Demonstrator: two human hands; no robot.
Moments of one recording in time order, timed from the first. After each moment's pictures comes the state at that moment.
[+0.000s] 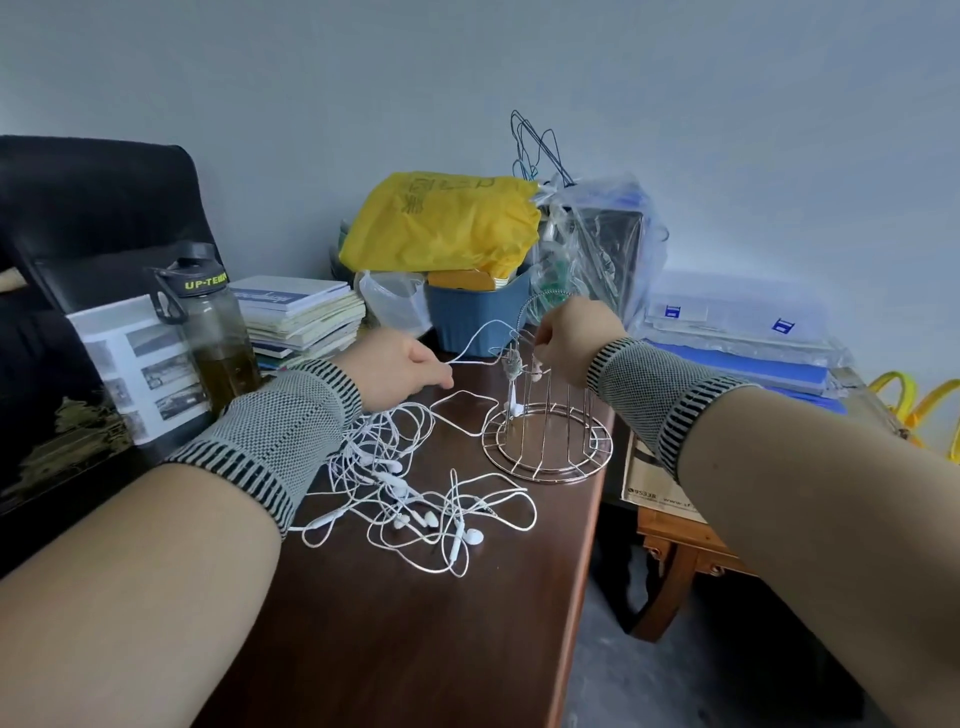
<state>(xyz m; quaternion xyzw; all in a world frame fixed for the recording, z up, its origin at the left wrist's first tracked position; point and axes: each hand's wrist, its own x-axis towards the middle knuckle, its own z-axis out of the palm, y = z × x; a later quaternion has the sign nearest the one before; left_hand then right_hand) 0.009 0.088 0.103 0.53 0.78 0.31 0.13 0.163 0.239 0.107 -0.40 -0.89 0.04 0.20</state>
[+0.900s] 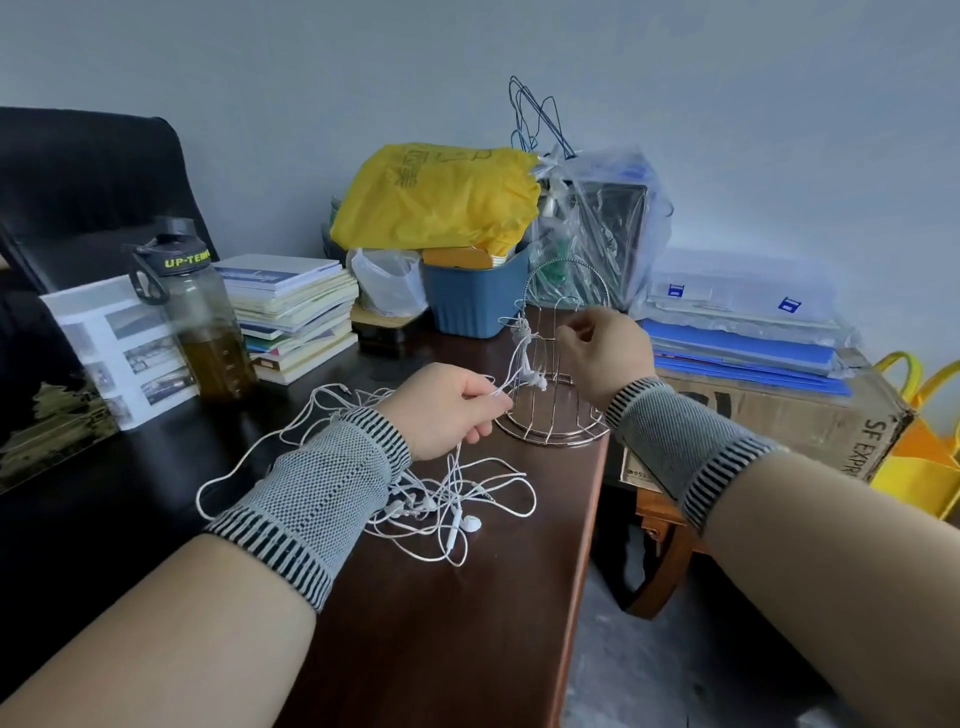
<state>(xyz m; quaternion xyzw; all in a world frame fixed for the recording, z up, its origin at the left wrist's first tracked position) 0.052 0.099 0.057 0.56 0.73 0.33 0.19 0.181 0.240 0.060 -0.43 -0.80 0.19 0.38</state>
